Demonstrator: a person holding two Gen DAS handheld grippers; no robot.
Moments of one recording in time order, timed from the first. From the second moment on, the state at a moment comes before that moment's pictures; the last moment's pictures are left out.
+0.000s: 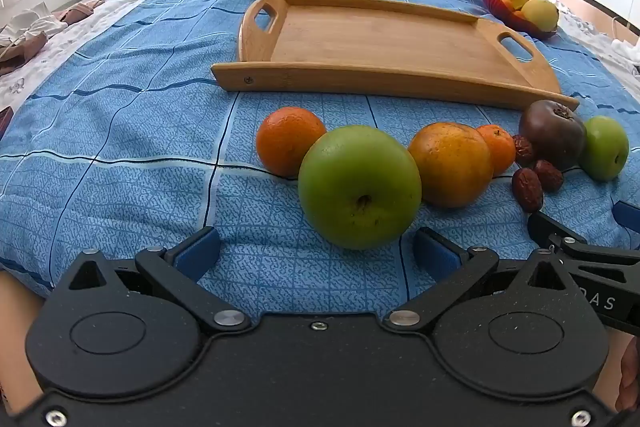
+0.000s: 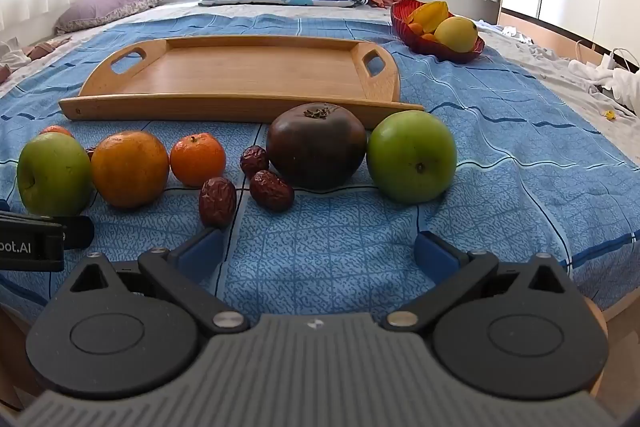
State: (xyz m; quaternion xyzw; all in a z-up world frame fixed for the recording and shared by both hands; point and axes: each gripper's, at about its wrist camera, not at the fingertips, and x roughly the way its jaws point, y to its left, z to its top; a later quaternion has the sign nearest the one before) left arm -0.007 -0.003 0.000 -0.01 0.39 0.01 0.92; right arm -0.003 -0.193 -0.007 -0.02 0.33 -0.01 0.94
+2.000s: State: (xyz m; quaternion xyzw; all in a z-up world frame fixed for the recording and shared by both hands) left arm -0.006 -0.003 0.000 -0.01 0.39 0.01 0.92; right arm -0.008 -0.193 -0.008 -0.02 0.32 -0.01 0.95
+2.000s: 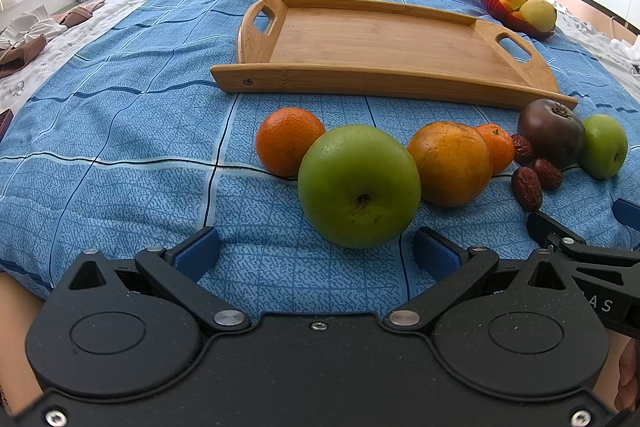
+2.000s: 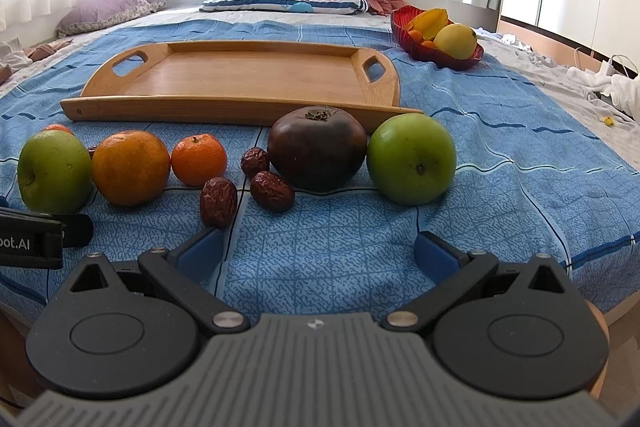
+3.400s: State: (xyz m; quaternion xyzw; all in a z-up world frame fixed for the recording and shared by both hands) left arm -0.008 -0.005 0.004 0.00 0.37 0.02 0.93; right arm -0.008 -0.198 0.001 0.00 0.31 0.00 0.95
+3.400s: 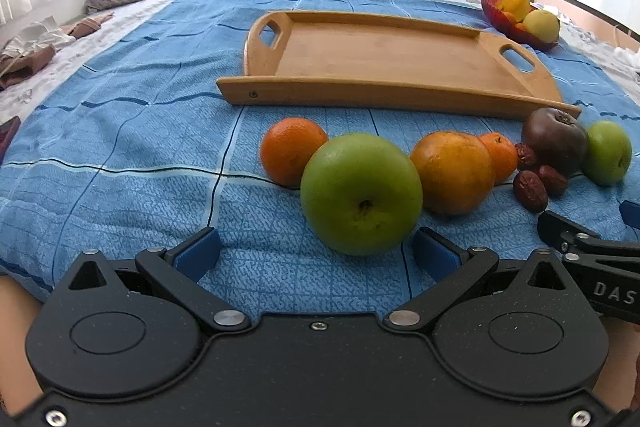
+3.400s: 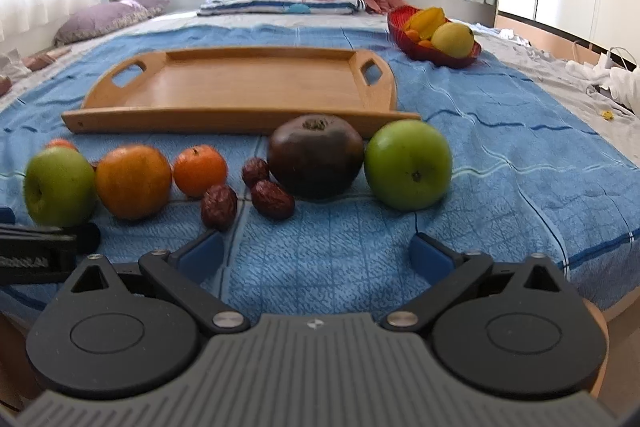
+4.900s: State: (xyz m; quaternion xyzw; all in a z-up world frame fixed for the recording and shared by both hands) left arm -0.019 -0.026 0.015 0.03 0.30 -0.01 0.95; right arm 0.028 -0.249 0.010 0.03 0.23 -0.06 0.97
